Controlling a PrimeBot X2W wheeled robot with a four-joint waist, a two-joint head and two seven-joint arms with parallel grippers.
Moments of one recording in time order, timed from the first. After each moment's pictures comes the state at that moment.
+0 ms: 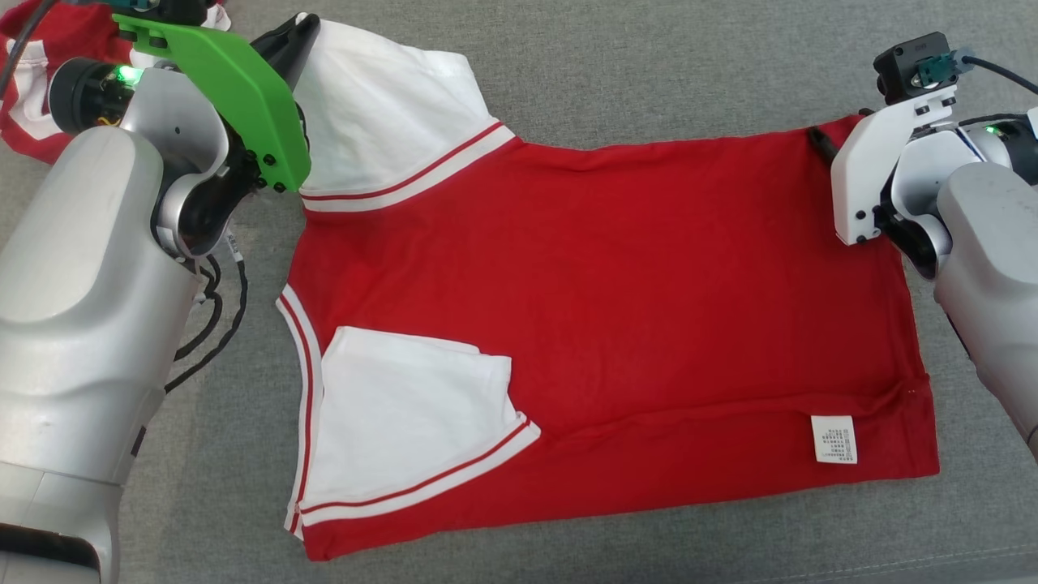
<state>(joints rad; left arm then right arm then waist) -1.02 0.33 -0.55 0.56 -0.77 -0.13 0.33 -1.02 -0.38 0.57 0.98 0.48 0.13 0.24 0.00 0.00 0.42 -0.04</state>
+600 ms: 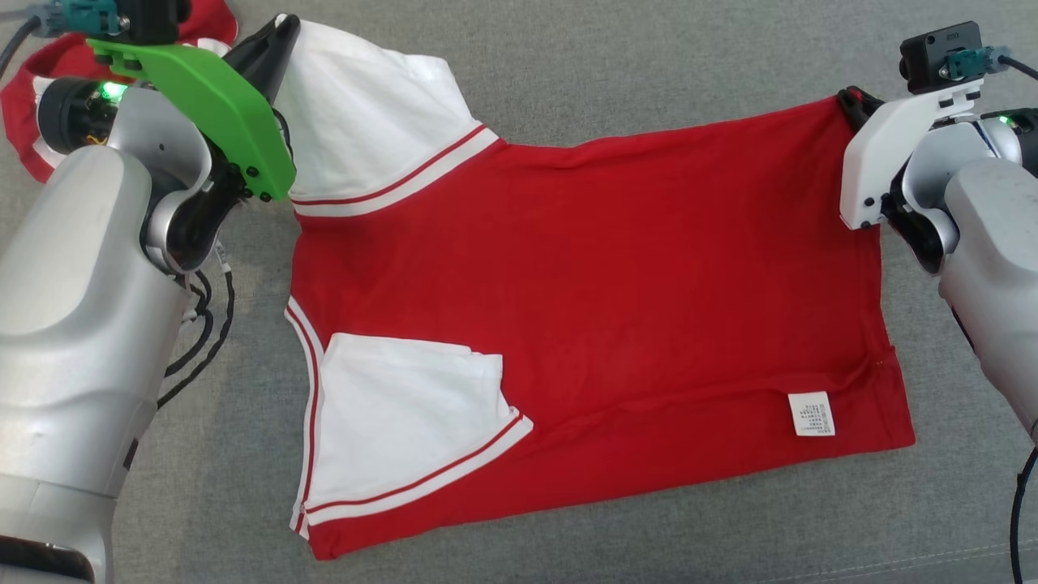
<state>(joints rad) -1.00 0.34 -0.55 0.59 -0.80 -0.13 0.23 -1.06 -0.38 0.62 1.05 0.57 0.13 0.05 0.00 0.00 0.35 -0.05</state>
